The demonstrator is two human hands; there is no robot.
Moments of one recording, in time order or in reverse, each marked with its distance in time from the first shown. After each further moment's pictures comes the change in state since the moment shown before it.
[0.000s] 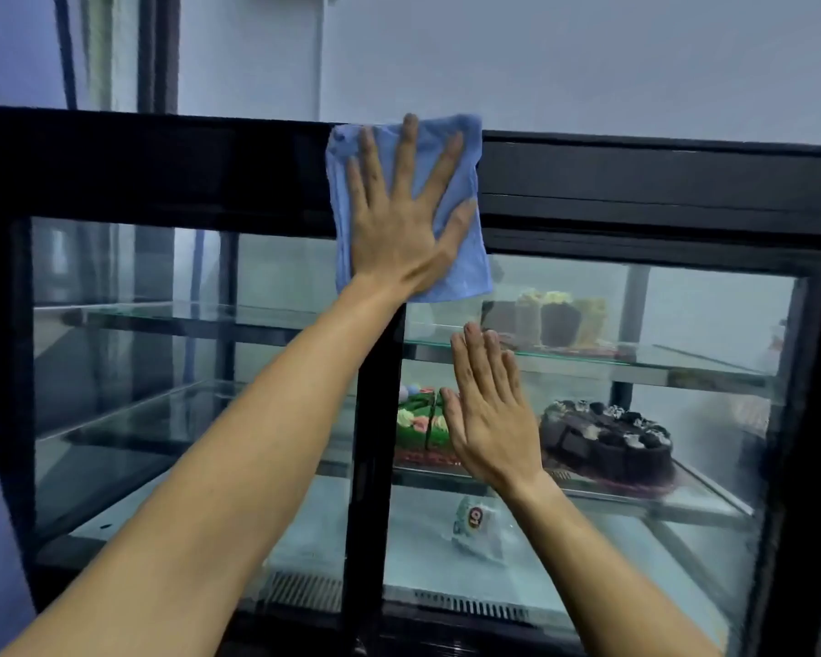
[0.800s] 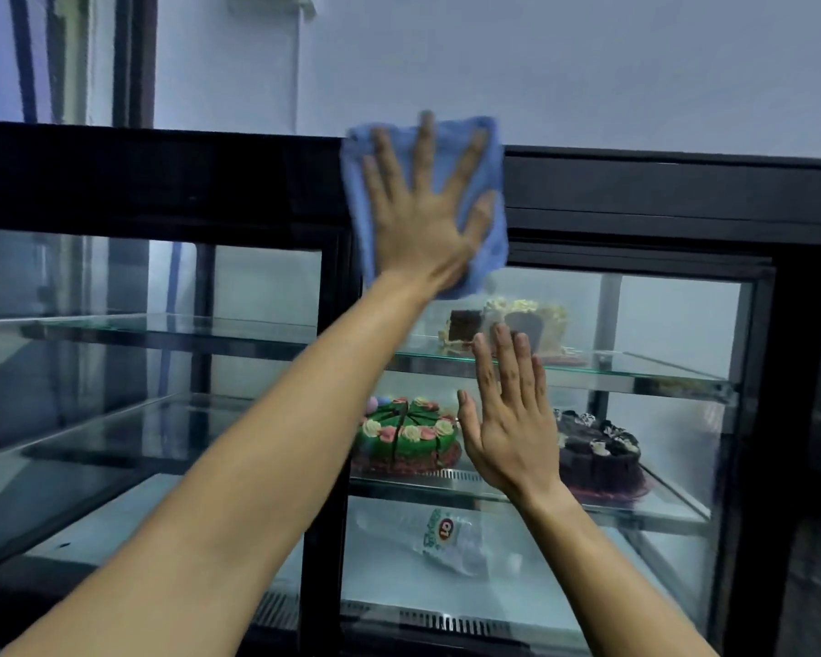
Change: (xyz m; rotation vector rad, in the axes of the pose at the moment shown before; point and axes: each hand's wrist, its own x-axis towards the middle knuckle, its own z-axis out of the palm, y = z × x) left_hand 0.025 0.076 0.010 0.008 0.080 -0.005; right_hand -0.015 0.062 -0.021 -0.117 0.094 0.073
